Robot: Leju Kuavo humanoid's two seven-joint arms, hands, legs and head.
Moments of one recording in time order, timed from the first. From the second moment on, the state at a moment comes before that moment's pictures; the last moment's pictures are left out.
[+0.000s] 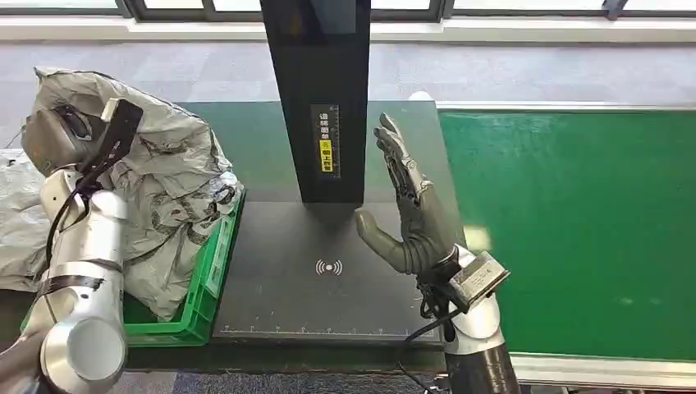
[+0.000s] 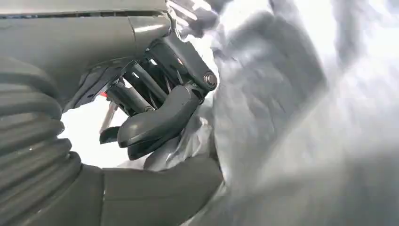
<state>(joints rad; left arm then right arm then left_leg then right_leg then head) -0.85 0.07 0.51 -0.73 -1.42 0.42 -0.04 -0.25 0.23 0.26 -1.56 0.25 0.35 -0.70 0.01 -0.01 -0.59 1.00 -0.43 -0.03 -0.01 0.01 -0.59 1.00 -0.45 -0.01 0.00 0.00</state>
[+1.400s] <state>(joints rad) -0.85 0.12 0.18 -0.40 -1.53 0.12 0.31 -0.24 0.23 0.26 -1.56 0.26 0.35 -0.70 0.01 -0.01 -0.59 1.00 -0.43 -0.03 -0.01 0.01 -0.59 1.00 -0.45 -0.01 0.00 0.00</state>
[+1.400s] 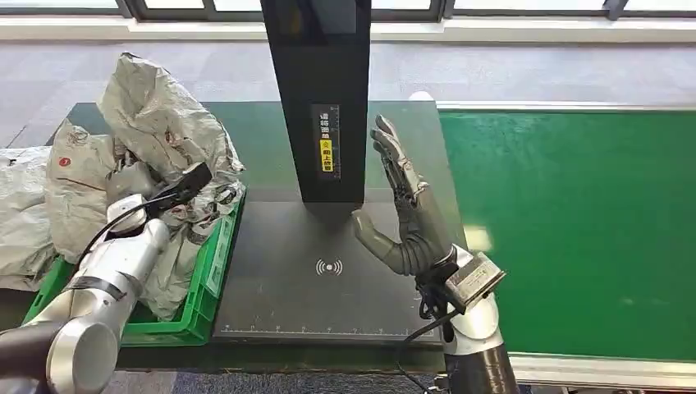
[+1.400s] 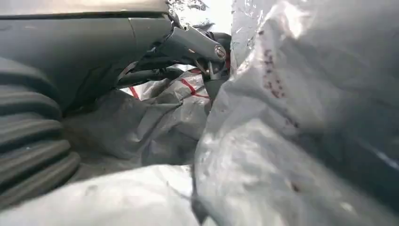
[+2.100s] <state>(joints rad) -0.85 0.13 0.18 -0.37 -1.53 0.27 0.25 -0.23 0.23 0.26 -1.56 0.23 0.32 -0.70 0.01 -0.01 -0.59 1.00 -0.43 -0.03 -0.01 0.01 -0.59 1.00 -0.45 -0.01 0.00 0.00</state>
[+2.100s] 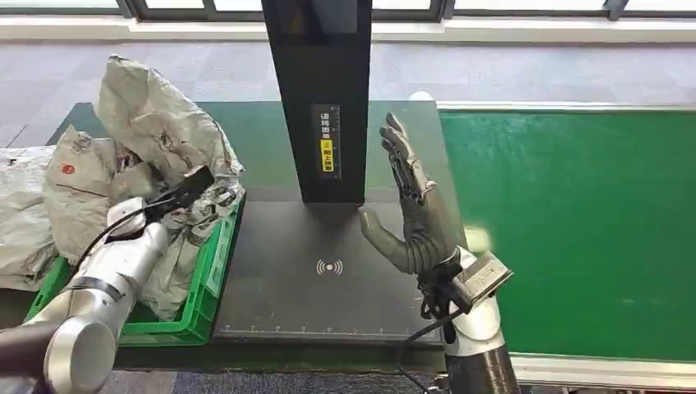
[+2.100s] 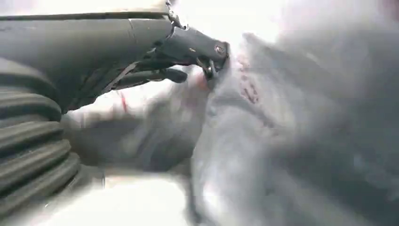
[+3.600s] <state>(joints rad) -0.46 -0.11 0.23 -1.13 -0.93 0.60 -0.33 -0.16 0.21 0.26 -1.58 0.25 0.26 -0.70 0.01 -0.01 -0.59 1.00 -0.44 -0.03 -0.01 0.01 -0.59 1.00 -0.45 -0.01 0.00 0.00</state>
